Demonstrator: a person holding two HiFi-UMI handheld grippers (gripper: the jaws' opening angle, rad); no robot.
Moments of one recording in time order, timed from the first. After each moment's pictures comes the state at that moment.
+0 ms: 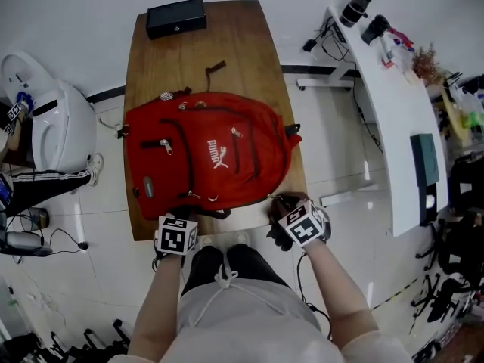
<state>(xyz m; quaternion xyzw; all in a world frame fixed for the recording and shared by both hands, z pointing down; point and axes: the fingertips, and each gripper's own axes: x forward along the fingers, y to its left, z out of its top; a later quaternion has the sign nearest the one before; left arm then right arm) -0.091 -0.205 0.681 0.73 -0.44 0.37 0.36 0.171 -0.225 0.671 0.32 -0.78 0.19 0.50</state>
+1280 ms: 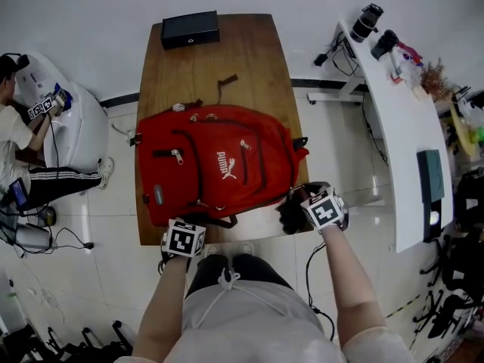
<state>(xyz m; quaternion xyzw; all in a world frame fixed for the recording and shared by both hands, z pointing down) -0.088 -0.204 0.687 0.72 -0.43 0.39 0.38 0.232 -0.302 0.665 0.36 -0.75 0.19 0.51</state>
